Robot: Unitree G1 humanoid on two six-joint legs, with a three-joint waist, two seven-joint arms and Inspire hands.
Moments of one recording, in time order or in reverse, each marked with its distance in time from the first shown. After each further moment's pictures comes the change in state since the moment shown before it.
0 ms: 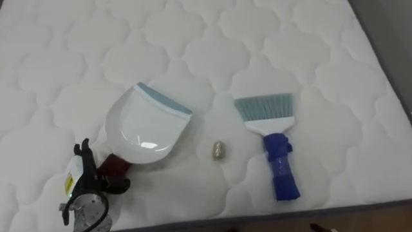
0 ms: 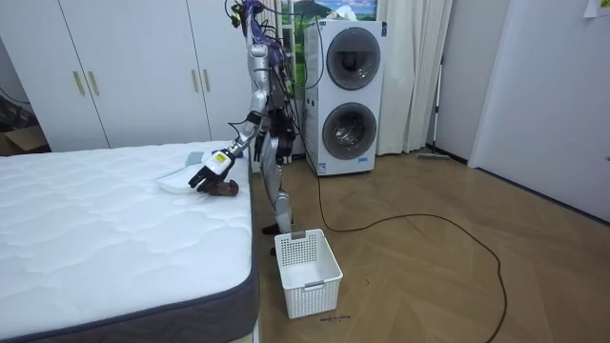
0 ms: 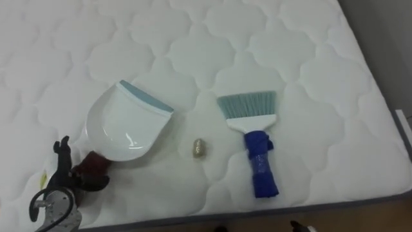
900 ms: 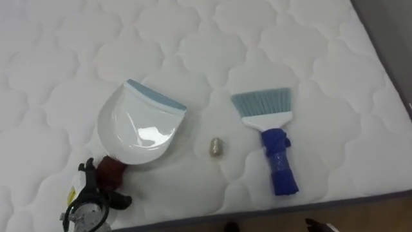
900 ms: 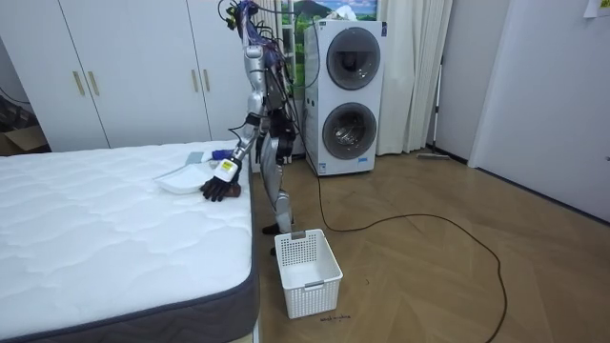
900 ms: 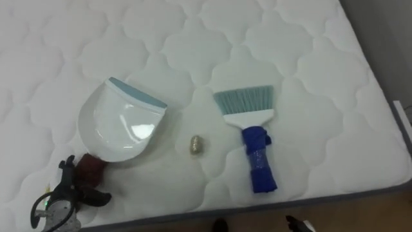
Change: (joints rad) left arm -0.014 -0.002 -0.023 0.095 -0.033 0.067 -0.080; right arm -0.019 0.002 0.010 -0.003 0.009 0.015 0.023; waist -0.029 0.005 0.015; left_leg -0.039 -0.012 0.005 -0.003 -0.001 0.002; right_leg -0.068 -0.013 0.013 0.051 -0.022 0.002
